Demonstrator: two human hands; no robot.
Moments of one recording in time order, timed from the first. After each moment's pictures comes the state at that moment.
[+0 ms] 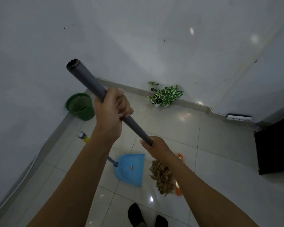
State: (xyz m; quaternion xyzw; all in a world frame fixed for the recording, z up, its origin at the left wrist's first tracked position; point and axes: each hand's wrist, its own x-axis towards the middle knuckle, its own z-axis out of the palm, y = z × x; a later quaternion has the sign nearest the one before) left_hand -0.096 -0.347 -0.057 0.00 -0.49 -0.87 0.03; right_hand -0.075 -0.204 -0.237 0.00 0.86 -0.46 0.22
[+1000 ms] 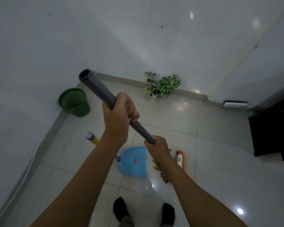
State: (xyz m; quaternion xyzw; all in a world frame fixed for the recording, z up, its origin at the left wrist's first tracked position) left_hand -0.108 -0.390 -0.093 0.02 -0.53 -0.85 -0.02; right_hand -0.068 -0.270 -0.260 0.15 0.83 -0.53 0.13
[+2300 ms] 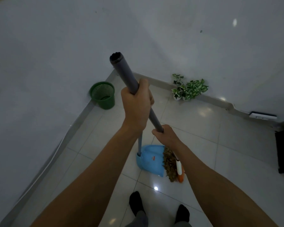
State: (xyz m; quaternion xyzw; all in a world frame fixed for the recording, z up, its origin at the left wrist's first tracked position) left_hand -0.092 -0.507 -0.067 0.11 -0.57 -0.81 0.08; right_hand -0.088 -0.391 -0.232 0.06 0.85 -0.49 0.21
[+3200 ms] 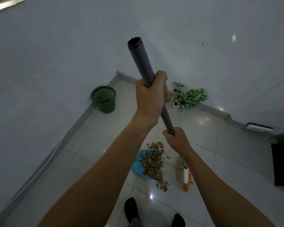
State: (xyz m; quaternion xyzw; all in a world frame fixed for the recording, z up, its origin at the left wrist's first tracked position) left_hand -0.095 -0.497 -0.032 0.04 -0.52 -0.85 0.04; right_hand -0.081 -0.372 -0.198 0.10 0.86 -0.49 0.11
